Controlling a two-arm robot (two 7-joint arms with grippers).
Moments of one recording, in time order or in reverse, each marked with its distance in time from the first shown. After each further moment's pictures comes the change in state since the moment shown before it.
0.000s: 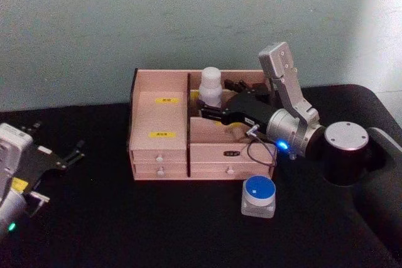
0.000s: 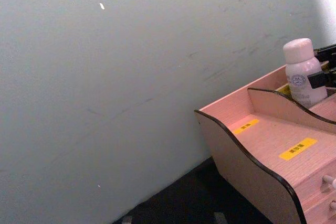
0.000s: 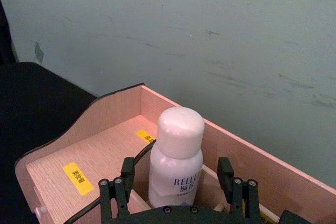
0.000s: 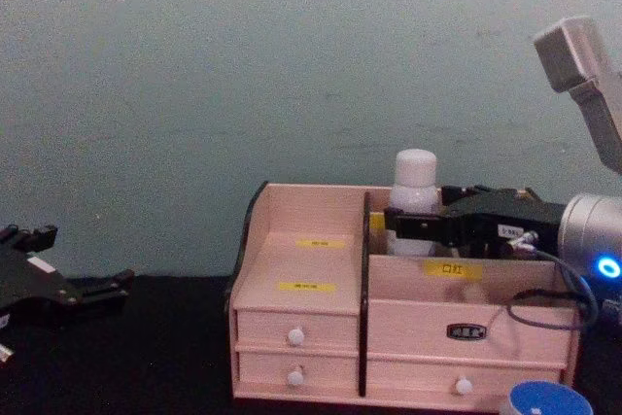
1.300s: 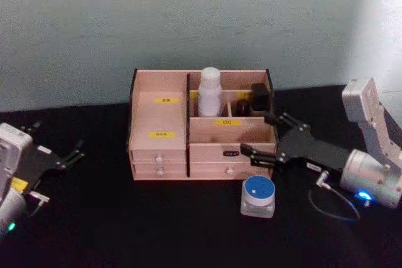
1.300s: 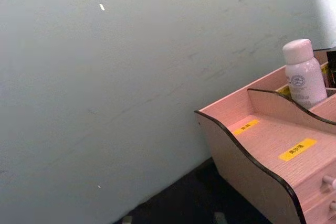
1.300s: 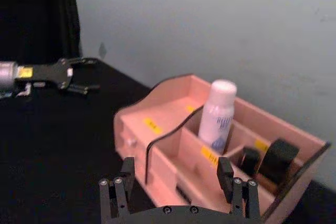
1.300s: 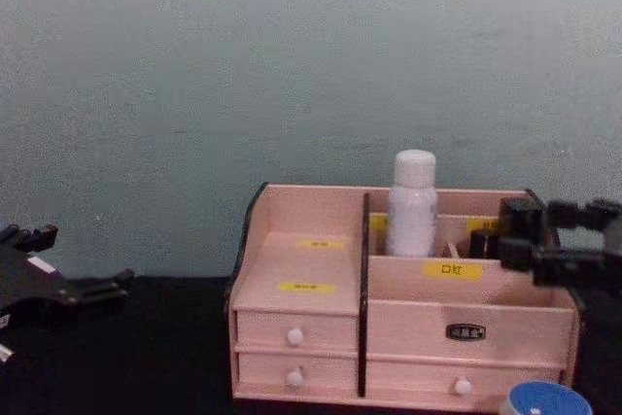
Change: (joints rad) left arm 0.000 0.000 0.000 0.000 0.000 0.000 0.000; right arm -0.387 0.339 0.095 -0.547 0.191 0.049 0.122
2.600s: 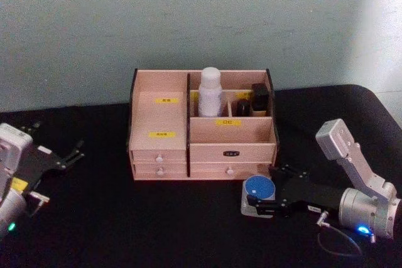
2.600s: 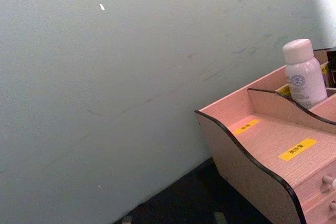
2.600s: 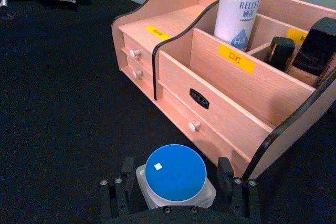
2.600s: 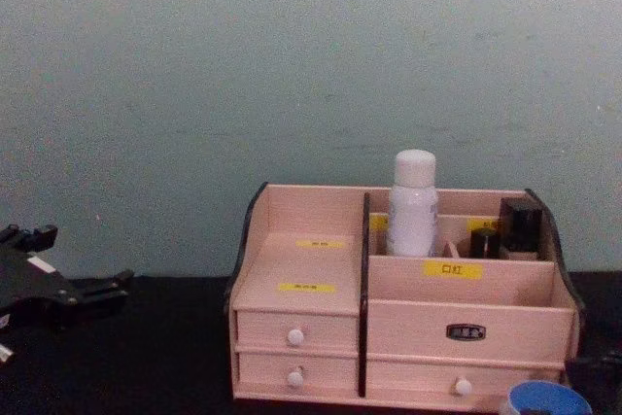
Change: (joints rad) left arm 0.000 0.000 0.000 0.000 0.000 0.000 0.000; right arm -0.018 0.063 -0.108 0.067 -0.017 0.124 -0.038
